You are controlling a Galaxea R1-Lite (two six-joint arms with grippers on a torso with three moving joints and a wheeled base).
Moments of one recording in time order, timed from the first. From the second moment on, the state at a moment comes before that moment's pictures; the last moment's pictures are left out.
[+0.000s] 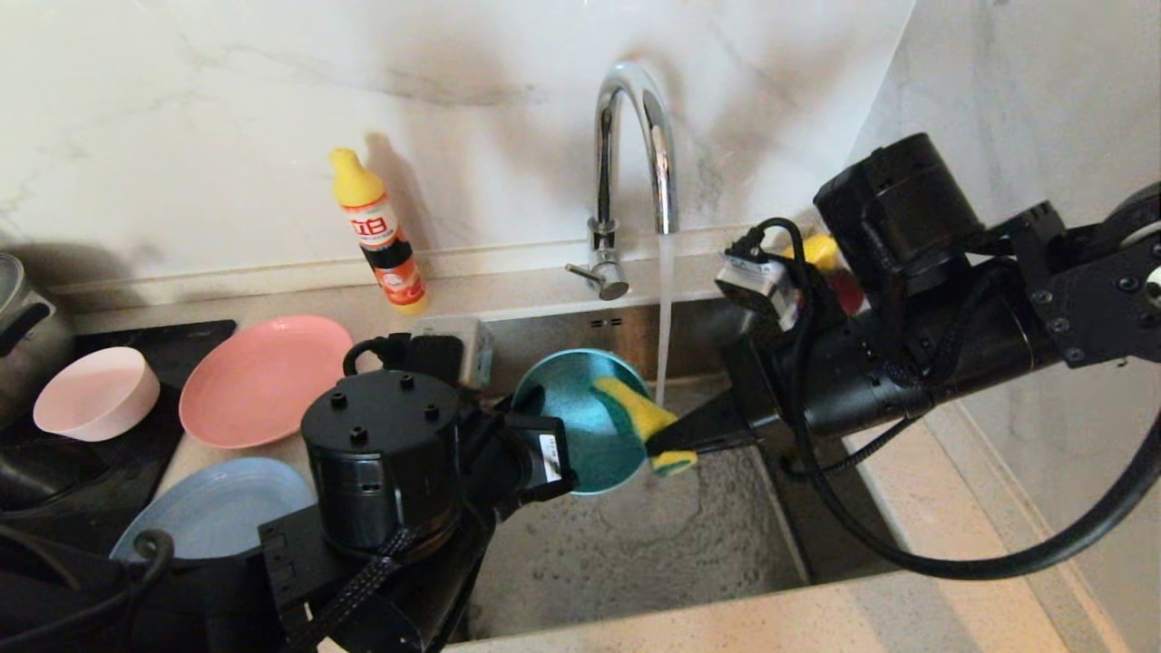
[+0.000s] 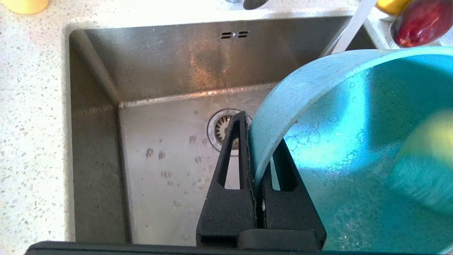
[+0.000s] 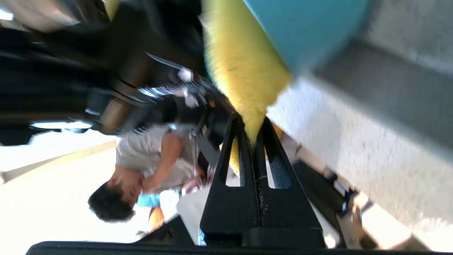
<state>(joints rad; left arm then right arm) -0.86 1.73 -0.66 -0.96 0.62 -0.19 0.62 1.73 -1.50 0.46 0.61 0.54</state>
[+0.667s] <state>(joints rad) -0.86 1.72 -0.66 -0.97 0.62 -0.19 0.74 1.84 -1.61 0.41 0.60 0.55</state>
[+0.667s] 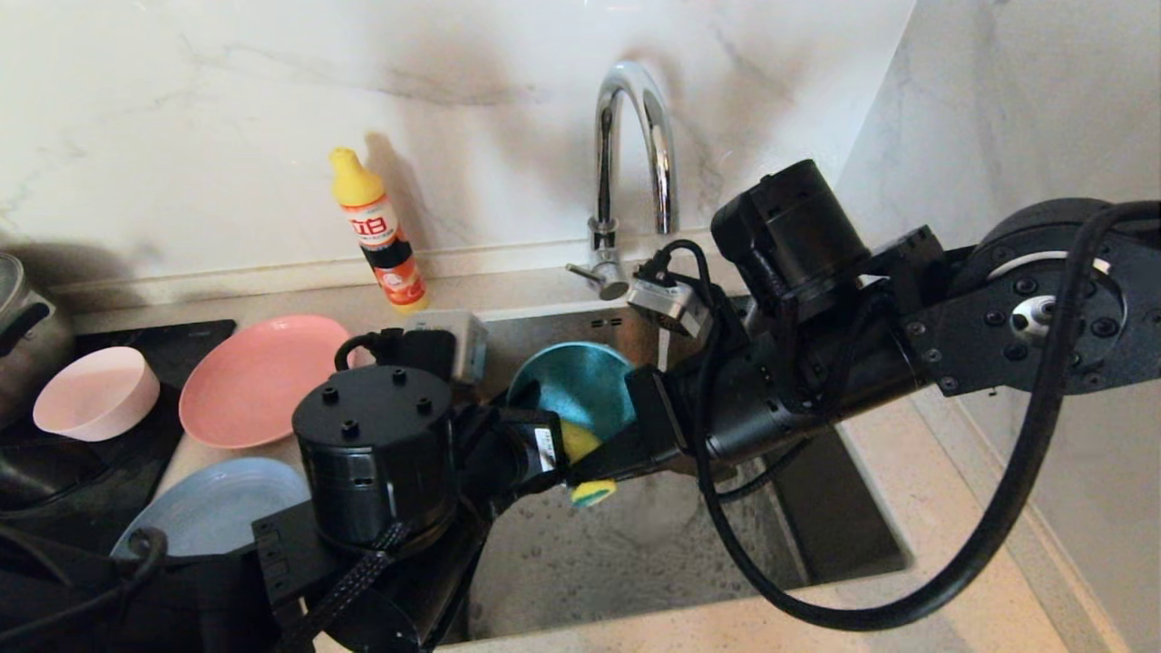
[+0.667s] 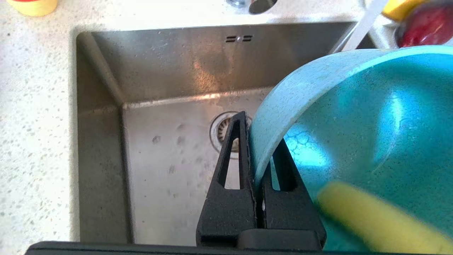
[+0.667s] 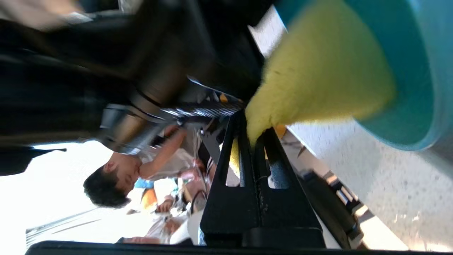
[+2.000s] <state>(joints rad) -0.77 1.80 -0.93 -0.65 0.57 -0.28 0.34 1.44 -1.25 0.43 0.65 0.54</state>
